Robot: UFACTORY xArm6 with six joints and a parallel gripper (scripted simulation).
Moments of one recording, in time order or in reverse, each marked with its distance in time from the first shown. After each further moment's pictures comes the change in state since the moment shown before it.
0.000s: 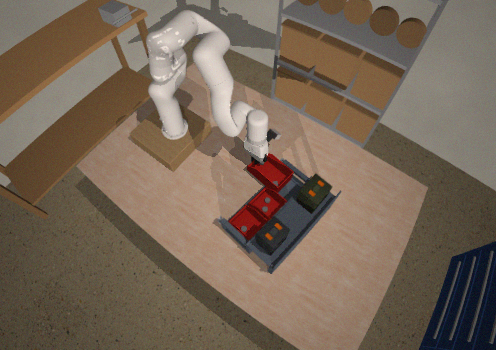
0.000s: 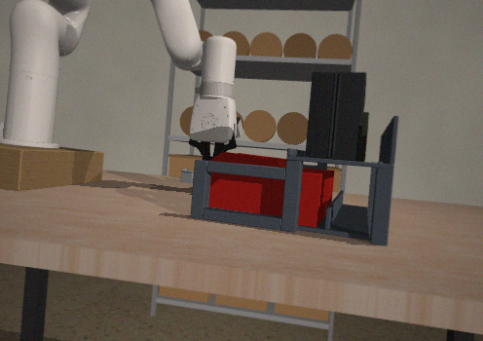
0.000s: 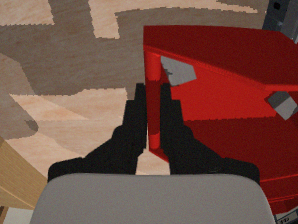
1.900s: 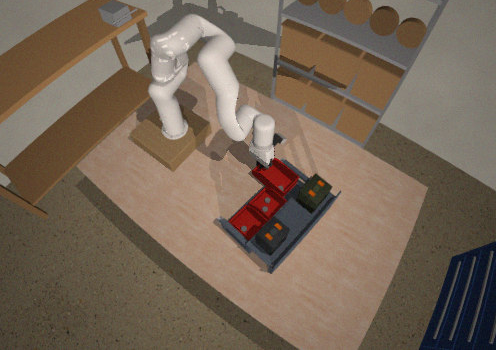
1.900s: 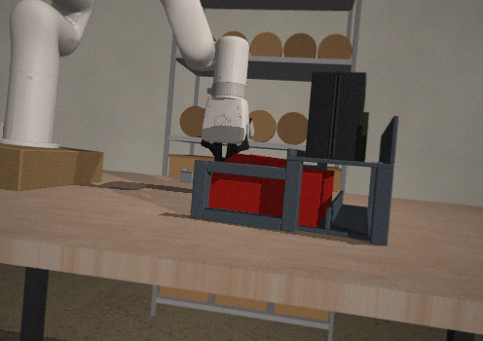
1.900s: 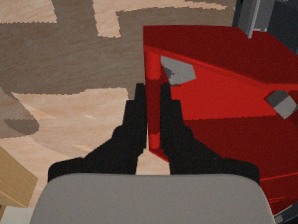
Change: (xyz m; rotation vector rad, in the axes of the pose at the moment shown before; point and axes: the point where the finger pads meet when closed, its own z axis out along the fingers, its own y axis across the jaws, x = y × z) arm 0.000 0.030 0.000 0.001 0.000 0.000
